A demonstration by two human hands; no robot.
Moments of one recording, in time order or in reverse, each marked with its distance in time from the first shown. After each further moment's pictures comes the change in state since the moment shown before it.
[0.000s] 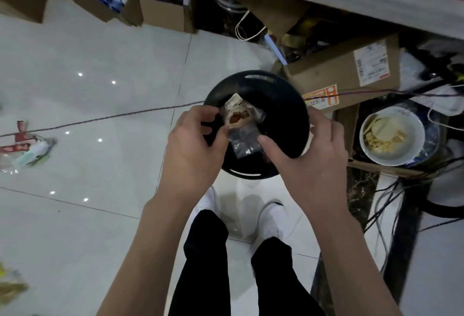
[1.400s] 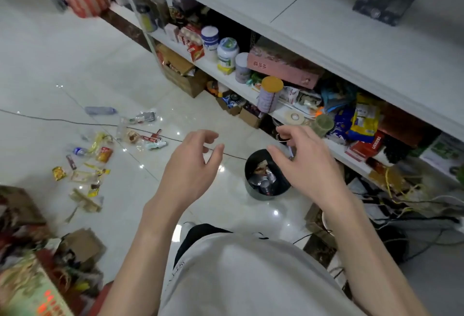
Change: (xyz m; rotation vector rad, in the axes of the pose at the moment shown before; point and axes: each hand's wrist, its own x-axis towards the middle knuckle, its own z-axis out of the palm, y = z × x) left_hand -0.437 0.228 -0.275 0.055 0.454 0.110; right_hand -0.222 -0.245 -0.419 -0.120 -0.352 -0.778
